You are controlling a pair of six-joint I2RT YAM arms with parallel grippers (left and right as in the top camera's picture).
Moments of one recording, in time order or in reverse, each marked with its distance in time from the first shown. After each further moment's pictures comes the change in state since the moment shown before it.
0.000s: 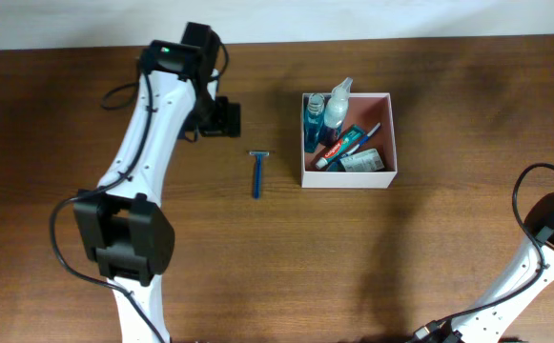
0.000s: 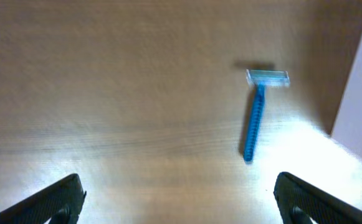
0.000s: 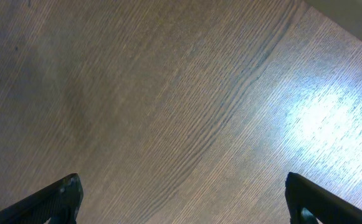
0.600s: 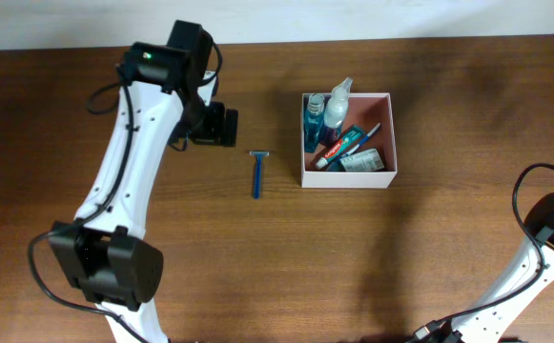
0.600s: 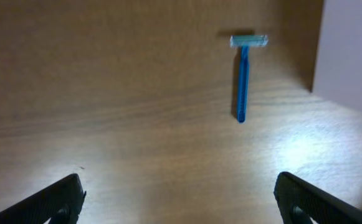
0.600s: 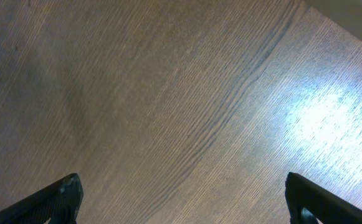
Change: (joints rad) left arm 0.001 -0.157 -0.061 -0.052 0.026 0.079; right arm 0.000 0.000 0.000 0.000 0.000 0.000
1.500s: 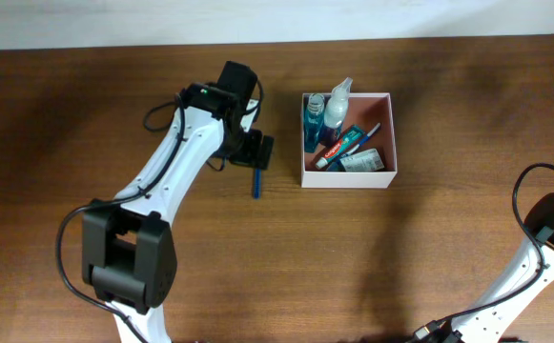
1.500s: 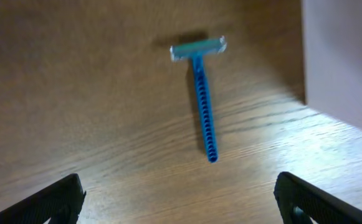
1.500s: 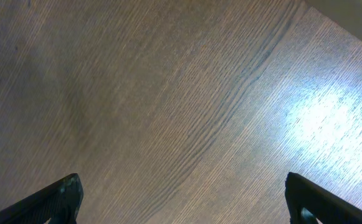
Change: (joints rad) left arm -0.122 0.013 -0.341 0.381 0.026 0.026; right arm 0.000 0.000 0.000 0.000 0.000 0.000
